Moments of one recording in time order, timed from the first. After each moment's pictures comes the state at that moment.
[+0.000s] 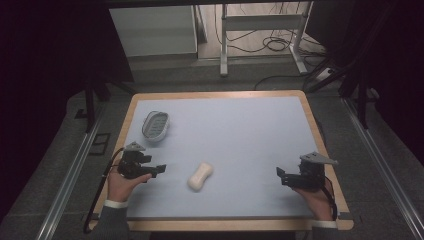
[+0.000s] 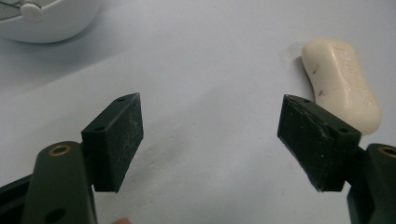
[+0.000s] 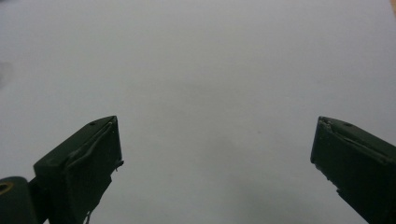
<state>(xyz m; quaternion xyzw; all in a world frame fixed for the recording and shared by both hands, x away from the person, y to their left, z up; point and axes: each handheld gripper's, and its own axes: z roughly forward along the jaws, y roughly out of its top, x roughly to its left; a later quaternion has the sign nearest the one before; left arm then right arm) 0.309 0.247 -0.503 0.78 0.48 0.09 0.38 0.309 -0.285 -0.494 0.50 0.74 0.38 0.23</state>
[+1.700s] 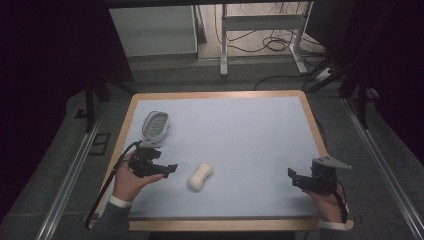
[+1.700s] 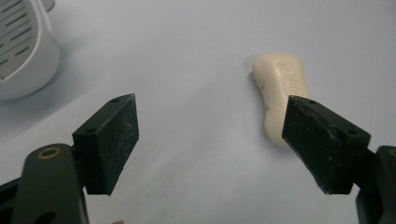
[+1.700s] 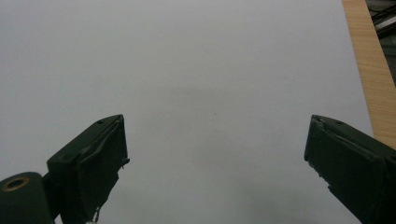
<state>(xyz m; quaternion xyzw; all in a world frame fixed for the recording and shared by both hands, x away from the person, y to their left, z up) 0.306 0.197 -0.460 0.83 0.44 0.11 0.34 0.301 -0.312 -0.497 0.53 0.72 0.38 0.25</state>
